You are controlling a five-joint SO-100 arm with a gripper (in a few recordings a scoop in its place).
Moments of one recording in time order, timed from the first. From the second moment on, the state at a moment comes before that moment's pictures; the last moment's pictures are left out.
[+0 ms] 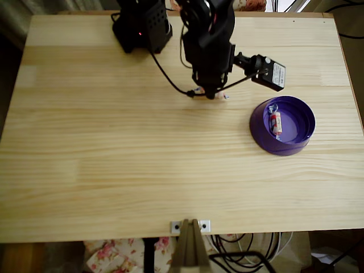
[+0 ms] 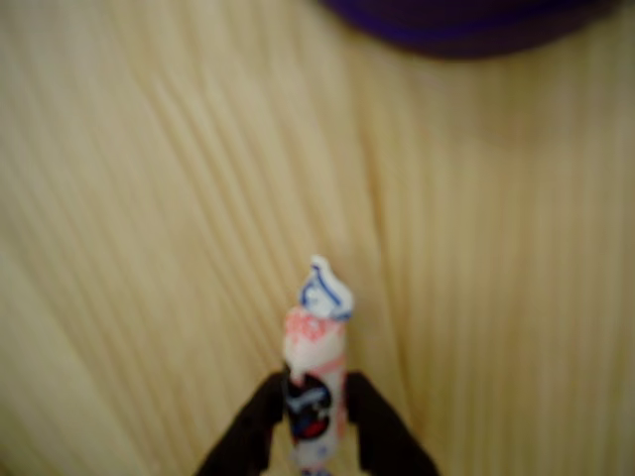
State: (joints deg) arm -43.9 112.1 133.2 54.1 -26.9
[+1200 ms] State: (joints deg) arm -53.9 96.2 96.2 49.7 -6.2
